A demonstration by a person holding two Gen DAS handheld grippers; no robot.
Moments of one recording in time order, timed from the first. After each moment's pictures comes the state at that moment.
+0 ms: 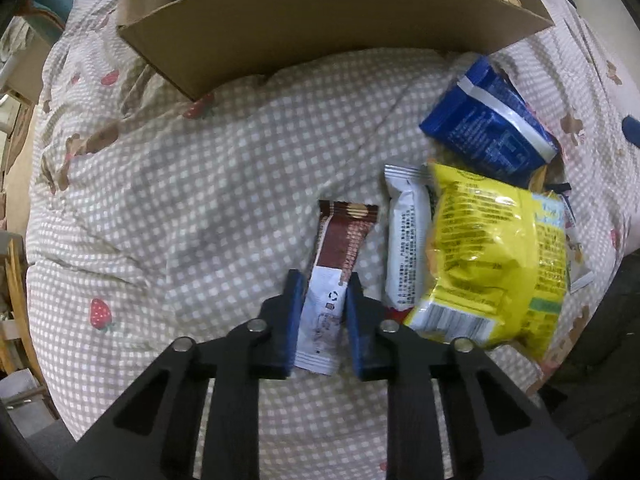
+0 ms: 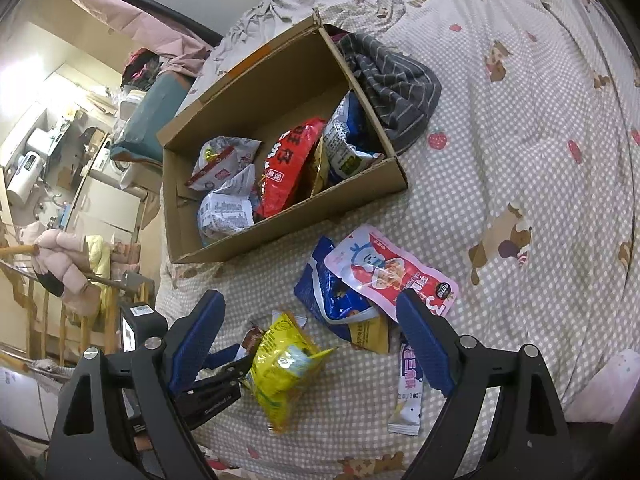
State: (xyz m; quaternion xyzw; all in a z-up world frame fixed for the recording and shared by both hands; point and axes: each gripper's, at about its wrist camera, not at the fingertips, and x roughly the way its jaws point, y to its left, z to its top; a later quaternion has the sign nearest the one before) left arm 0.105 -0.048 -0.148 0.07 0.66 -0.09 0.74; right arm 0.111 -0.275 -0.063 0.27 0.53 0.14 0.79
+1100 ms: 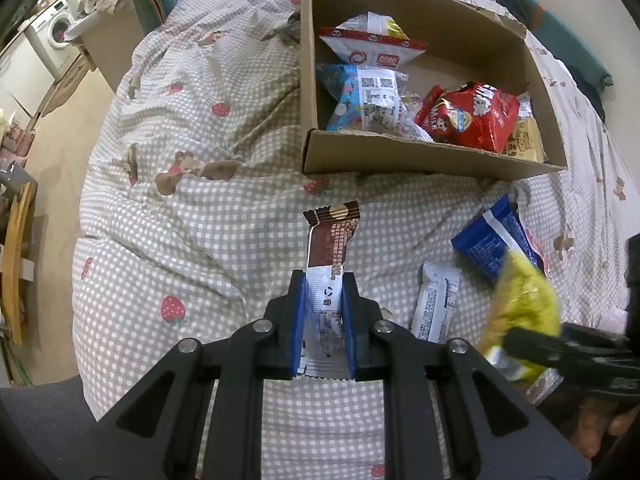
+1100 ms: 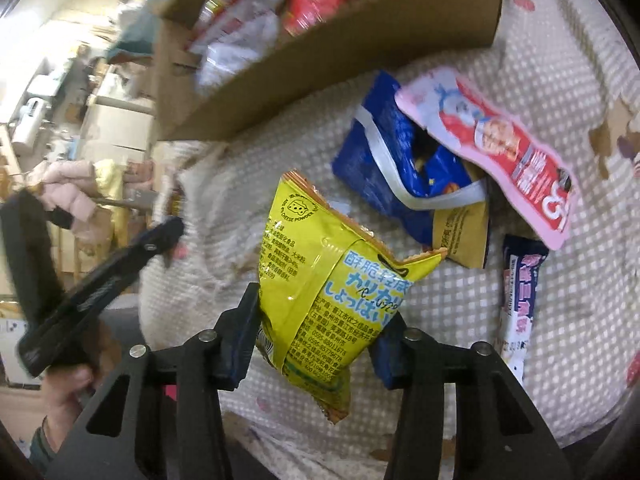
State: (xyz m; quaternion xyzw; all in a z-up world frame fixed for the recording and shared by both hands) left arm 0.101 0.008 -0.080 -0.03 0.58 -0.01 0.81; right arm 0.098 -0.208 -0.117 0.25 0.62 0.24 0.70
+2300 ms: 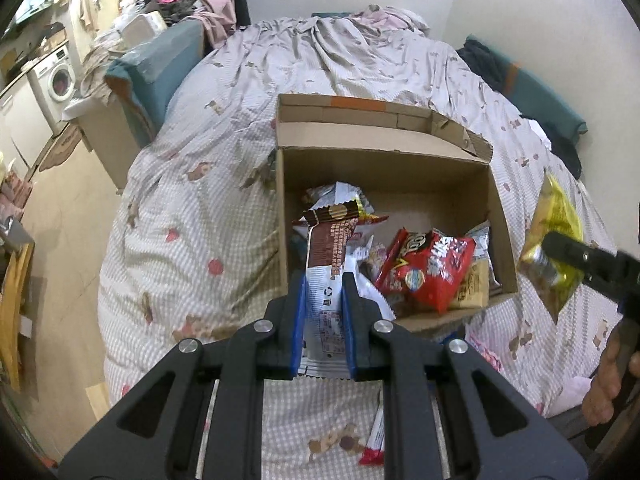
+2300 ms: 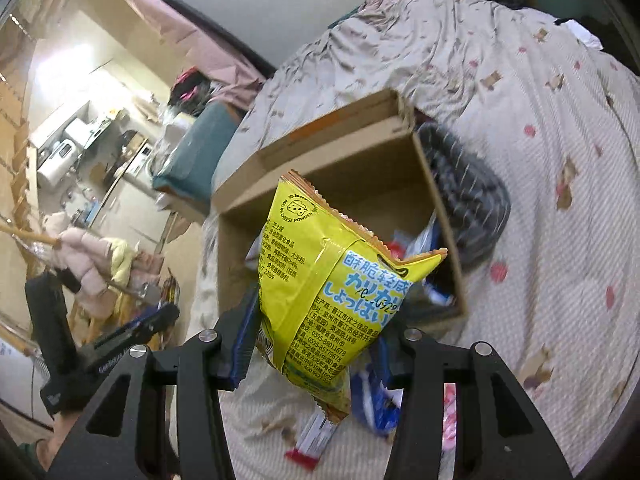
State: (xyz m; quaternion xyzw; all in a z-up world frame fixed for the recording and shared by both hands) left arm 0.183 -0.002 0.015 -0.03 0.47 -0.04 0.88; right arm 0.191 -0.271 0.005 0.24 0.45 0.19 0.84
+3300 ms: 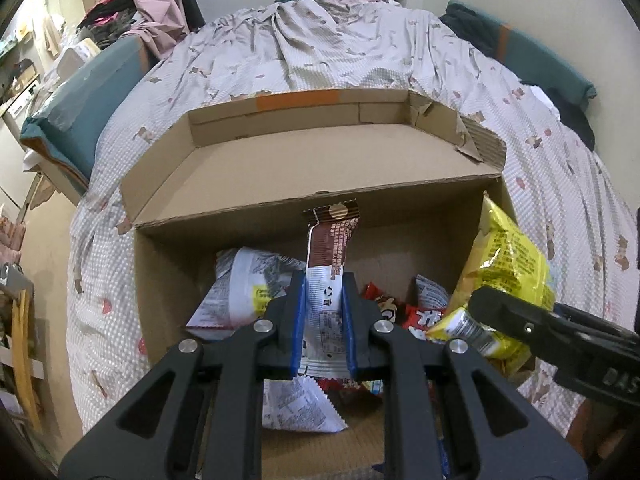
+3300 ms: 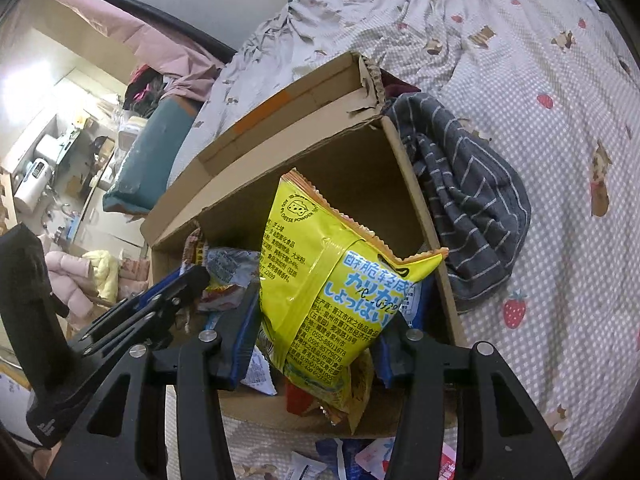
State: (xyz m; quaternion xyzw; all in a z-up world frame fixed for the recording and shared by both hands) left arm 0.294 -0.095 -0.036 0.04 0.49 -0.05 0.87; right arm 0.270 -0.265 -0.060 0.27 0.50 0.17 0.81
